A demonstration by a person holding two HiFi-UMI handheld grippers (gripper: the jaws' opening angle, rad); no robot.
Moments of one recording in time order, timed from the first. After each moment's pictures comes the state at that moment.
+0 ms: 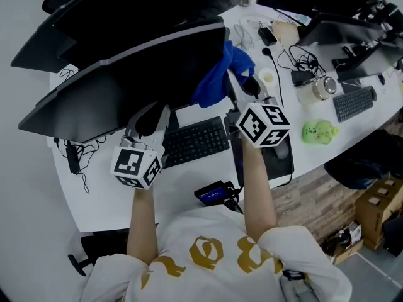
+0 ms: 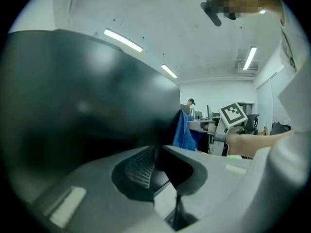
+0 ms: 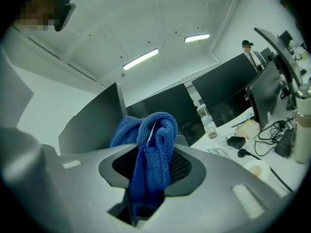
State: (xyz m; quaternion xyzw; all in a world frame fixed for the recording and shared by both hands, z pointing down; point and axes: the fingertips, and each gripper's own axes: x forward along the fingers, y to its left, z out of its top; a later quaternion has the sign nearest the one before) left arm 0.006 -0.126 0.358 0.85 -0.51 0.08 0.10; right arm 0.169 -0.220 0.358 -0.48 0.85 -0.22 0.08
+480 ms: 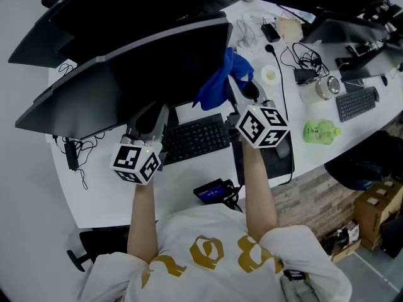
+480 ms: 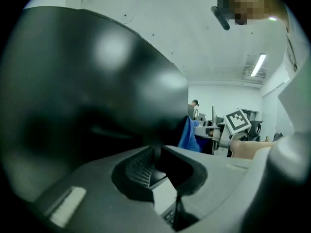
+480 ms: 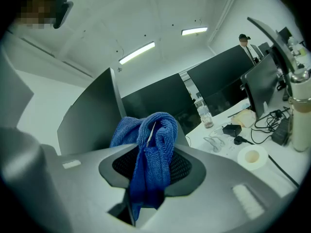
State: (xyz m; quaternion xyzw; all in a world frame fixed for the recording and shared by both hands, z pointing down) left arm -0.005 -0.126 0.390 0.84 -0.52 0.07 0.15; right arm 0.169 -0.214 0.400 -0.48 0.84 -0.25 0.05
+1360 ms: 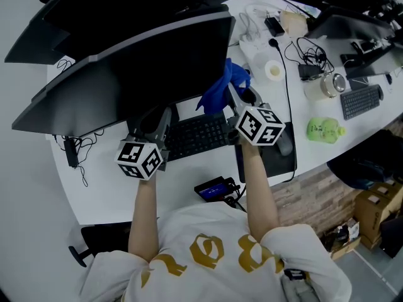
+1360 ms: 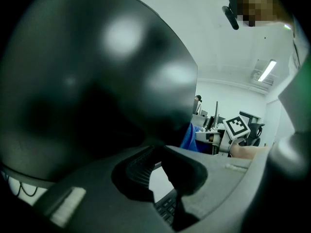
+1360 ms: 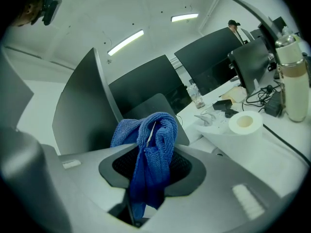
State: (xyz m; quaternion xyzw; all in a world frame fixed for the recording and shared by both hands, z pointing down) left arm -0.009 -0.122 0.445 0.82 -0.52 0.08 0.22; right arm 0.171 -0.205 0.477 -0.48 0.82 -0.32 0.01
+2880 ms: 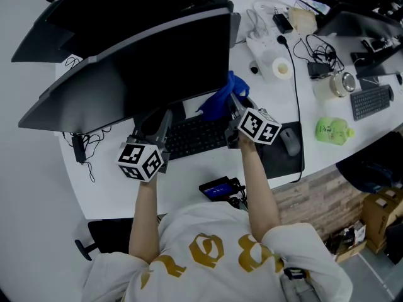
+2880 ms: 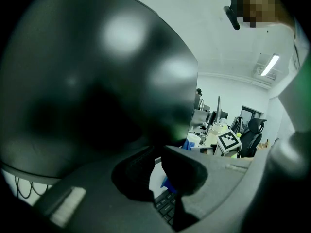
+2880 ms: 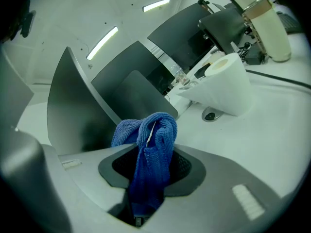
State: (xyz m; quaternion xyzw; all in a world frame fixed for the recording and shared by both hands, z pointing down) left arm -0.017 -0.111 0.448 0.81 -0.53 0.11 0.22; right arm 0.164 -0.186 0.561 -0.46 0.77 -0.45 0.04
